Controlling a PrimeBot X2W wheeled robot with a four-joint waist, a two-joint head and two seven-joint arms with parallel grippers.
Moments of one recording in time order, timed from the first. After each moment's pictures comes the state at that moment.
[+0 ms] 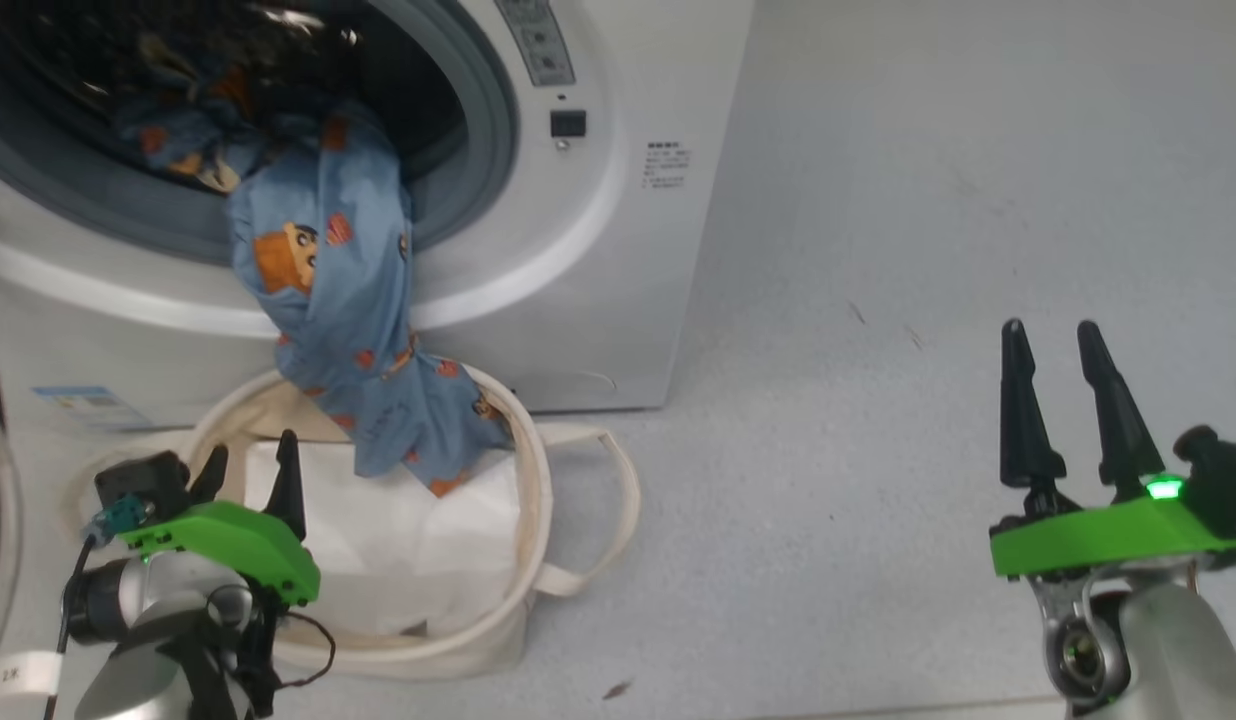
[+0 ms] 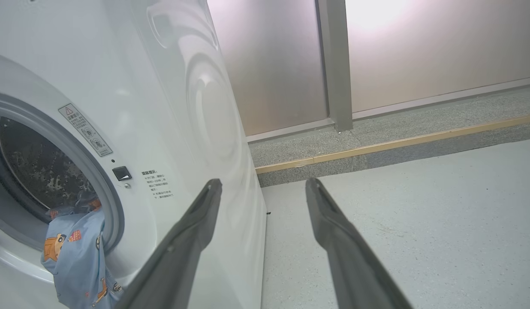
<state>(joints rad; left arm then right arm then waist) -0.63 0.20 -0.28 1.07 -0.60 -0.05 -0.25 -0.22 -0.10 -0.01 0.14 0.35 0.13 -0.25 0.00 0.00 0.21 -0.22</state>
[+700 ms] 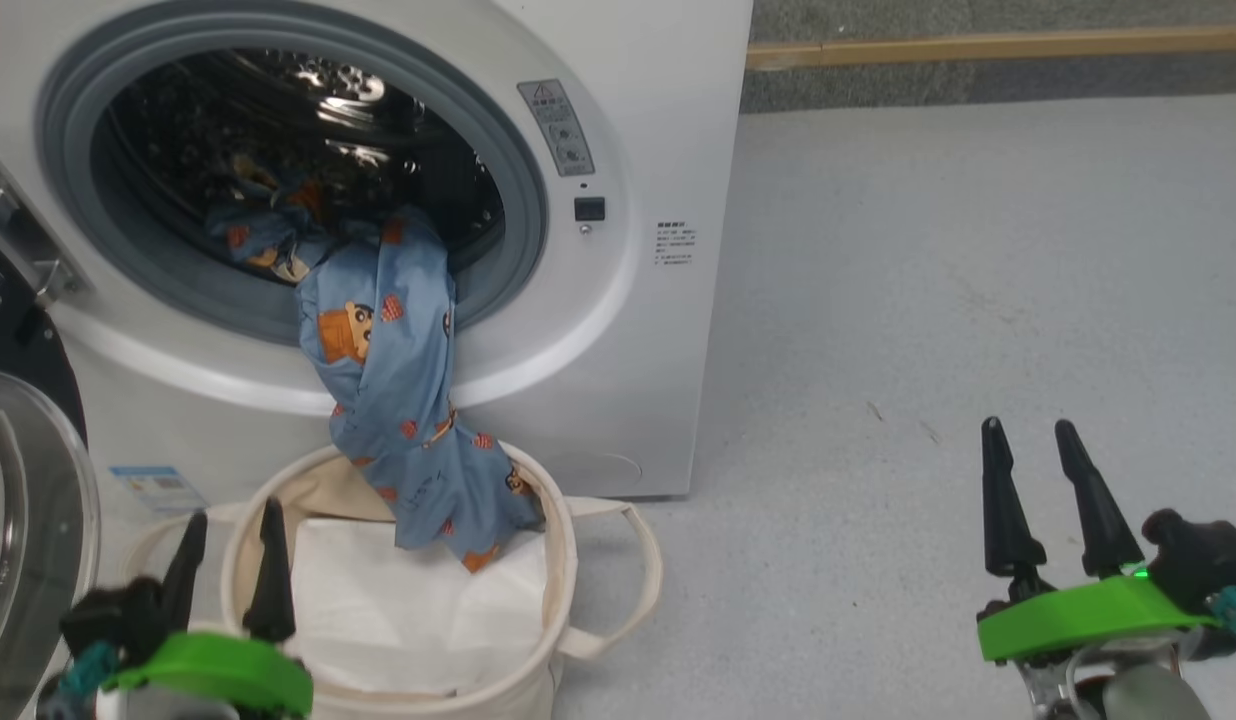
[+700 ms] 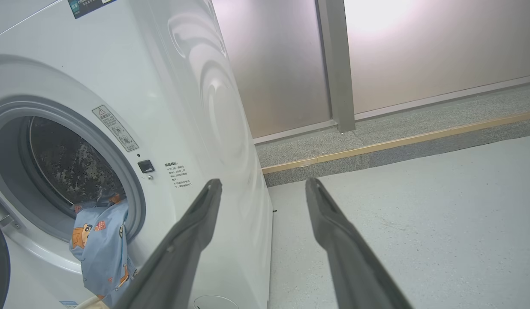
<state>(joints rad) -0.21 0.22 -0.09 0.47 -0.45 -0.01 -0.25 -0.10 -0.08 -0.02 0.17 0.32 0.13 -0.25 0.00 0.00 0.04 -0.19</state>
